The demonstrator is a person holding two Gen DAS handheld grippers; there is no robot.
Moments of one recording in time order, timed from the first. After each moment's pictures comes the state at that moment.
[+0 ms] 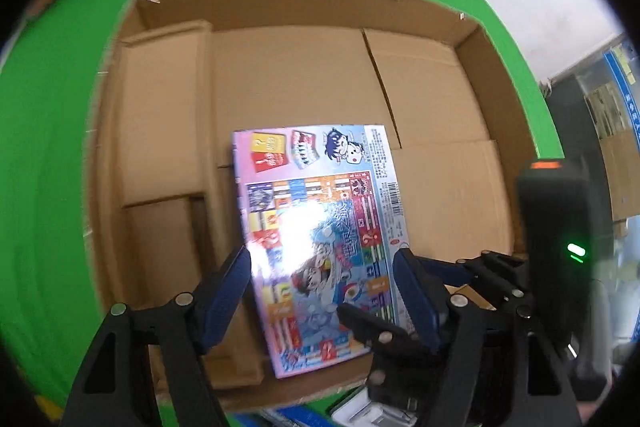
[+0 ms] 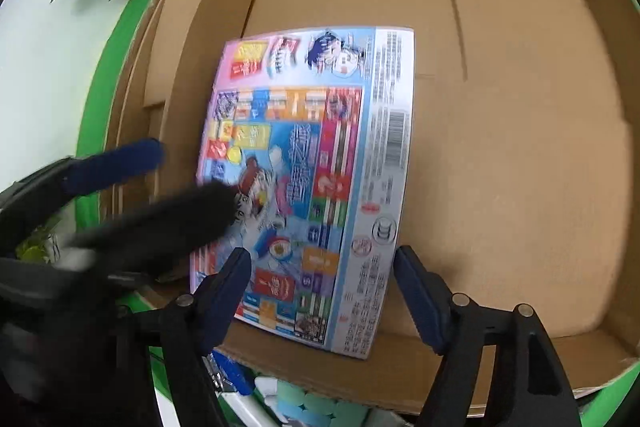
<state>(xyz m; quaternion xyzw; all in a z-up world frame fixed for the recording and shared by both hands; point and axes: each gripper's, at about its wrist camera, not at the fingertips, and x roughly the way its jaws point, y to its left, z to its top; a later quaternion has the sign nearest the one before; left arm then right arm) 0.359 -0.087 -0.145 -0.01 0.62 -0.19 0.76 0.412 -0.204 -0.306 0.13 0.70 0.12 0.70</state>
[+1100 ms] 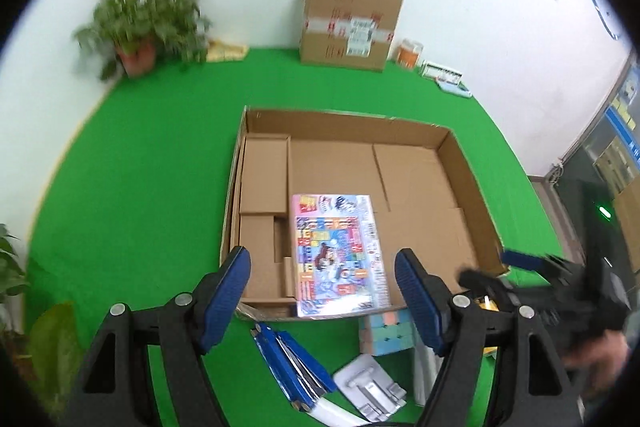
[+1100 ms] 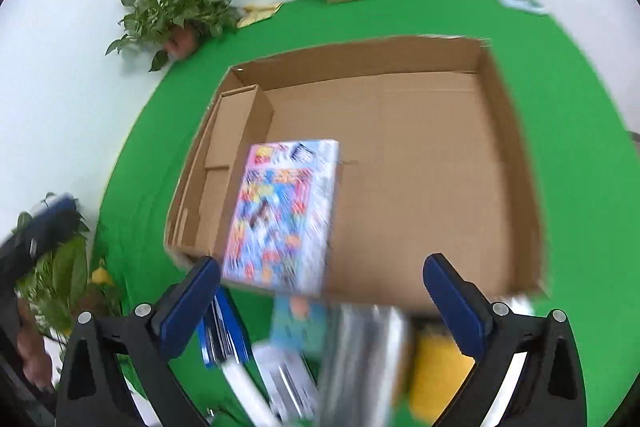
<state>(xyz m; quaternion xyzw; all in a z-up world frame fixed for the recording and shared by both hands) 0.224 -0.052 0.001 -0.01 0.44 -0.11 0.89 0.343 -0.230 -0.201 0.12 0.54 0.08 0.83</state>
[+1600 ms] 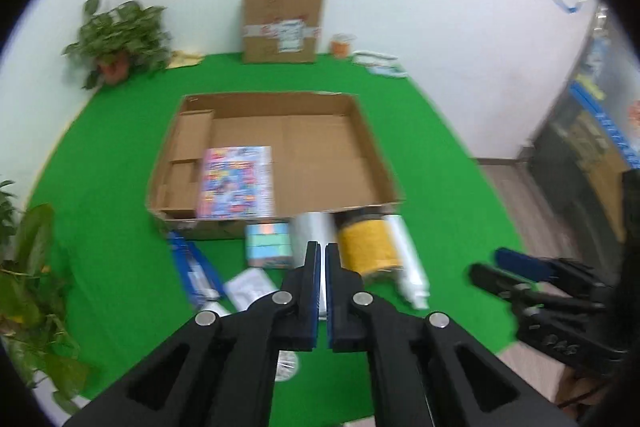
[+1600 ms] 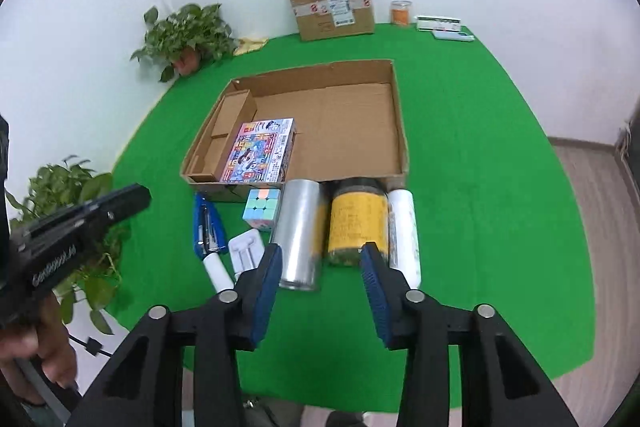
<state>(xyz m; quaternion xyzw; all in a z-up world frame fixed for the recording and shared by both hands) 0.050 -0.159 0.020 -0.01 0.42 -0.17 0.89 0.062 -0.334 -0.067 0.09 0.48 0.05 0.87</state>
